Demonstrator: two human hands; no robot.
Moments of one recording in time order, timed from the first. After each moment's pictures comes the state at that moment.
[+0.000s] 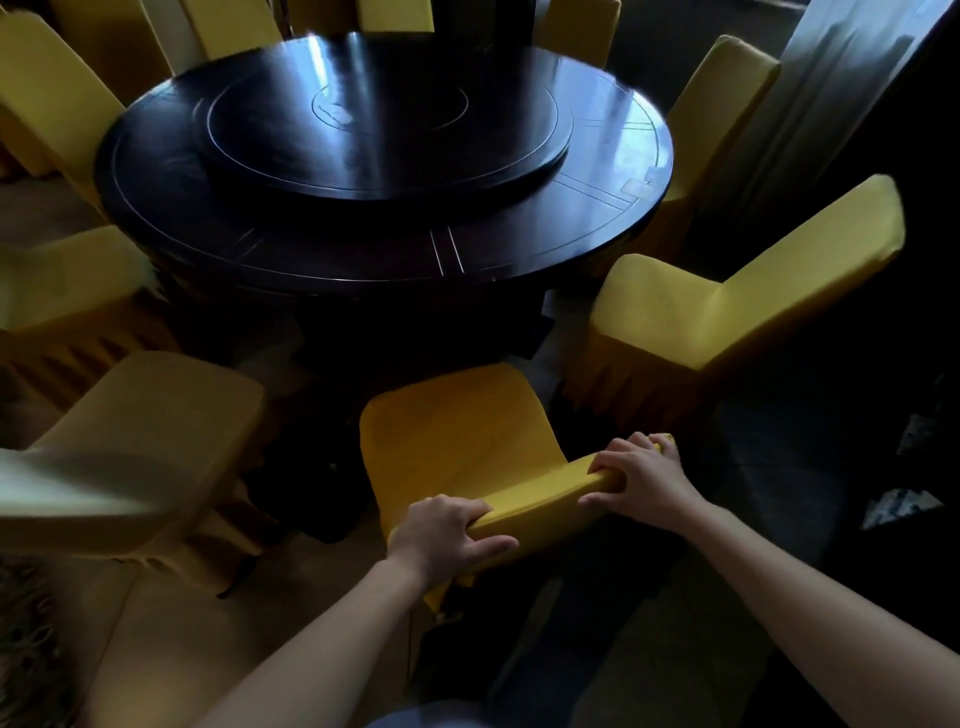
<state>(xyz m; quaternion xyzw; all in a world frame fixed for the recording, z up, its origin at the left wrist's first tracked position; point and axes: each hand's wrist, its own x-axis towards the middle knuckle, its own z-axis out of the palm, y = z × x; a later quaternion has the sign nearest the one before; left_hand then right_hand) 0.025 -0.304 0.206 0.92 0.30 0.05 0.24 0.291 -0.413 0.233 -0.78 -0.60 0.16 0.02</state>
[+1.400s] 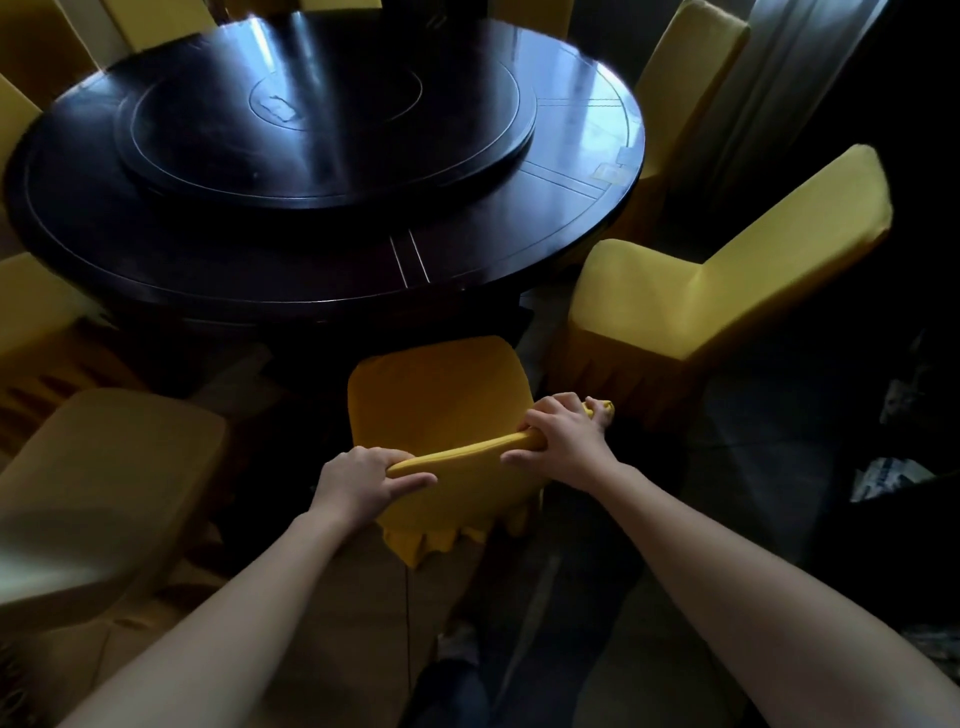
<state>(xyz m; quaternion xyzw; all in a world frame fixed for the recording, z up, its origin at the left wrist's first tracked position) 0.052 -0.175 0.219 0.90 0.38 0.00 0.19 0.294 -0.300 0.220 -0.80 -0.57 0.15 0.09</state>
